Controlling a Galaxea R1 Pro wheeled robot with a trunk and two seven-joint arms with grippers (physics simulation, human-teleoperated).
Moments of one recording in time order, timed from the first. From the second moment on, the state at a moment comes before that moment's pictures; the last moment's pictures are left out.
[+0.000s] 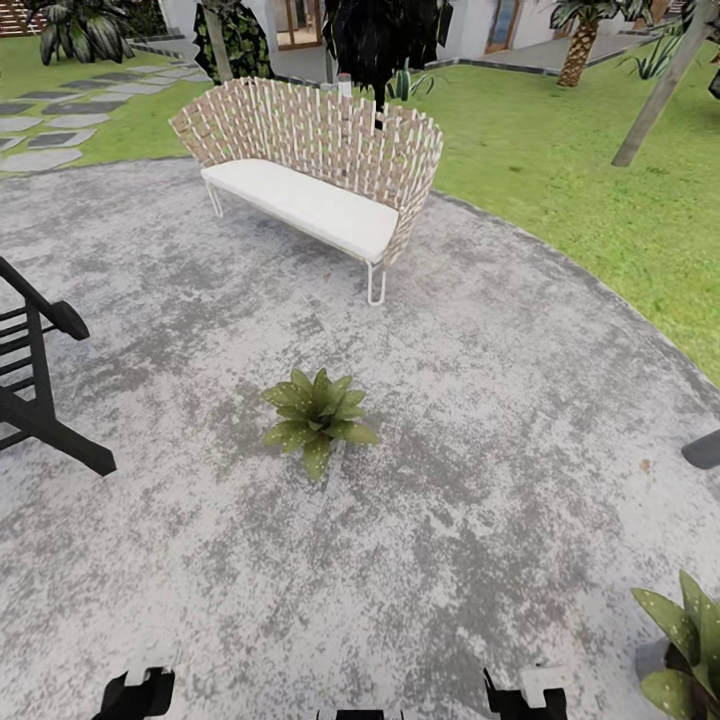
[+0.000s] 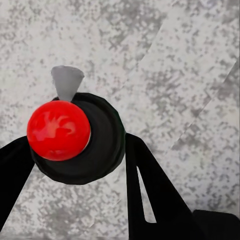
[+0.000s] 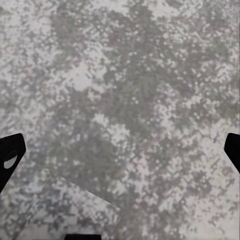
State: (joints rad) left arm -0.41 0.19 0.28 -0.20 -0.18 -0.26 -0.08; right arm -0.32 0.00 -0.59 -0.27 0.62 -0.53 0.04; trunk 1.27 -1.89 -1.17
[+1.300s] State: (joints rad) left arm -0.41 0.18 0.28 -0.16 -0.18 -0.27 -0.08; right arm -0.32 0.00 -0.59 -0.27 0.62 -0.53 0.04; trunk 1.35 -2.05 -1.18
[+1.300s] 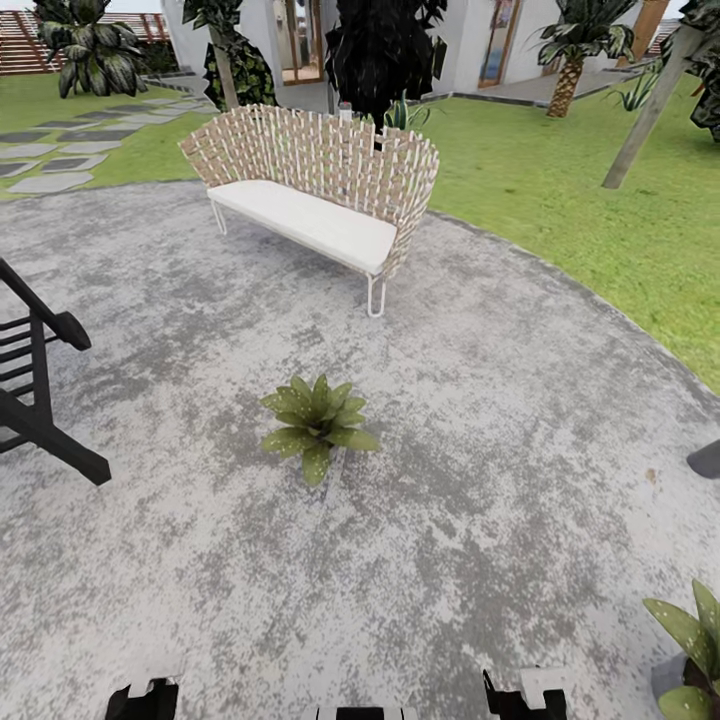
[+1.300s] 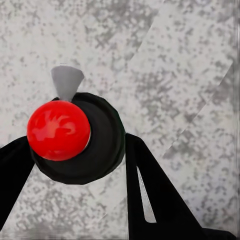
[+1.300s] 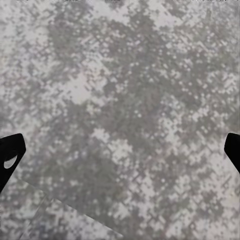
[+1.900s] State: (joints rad) left arm -0.41 0.17 0.28 -0.15 -0.18 -0.32 -0.08; right arm -0.32 0.01 -0.58 -0.14 0.63 -0.53 0.05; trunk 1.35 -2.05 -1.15
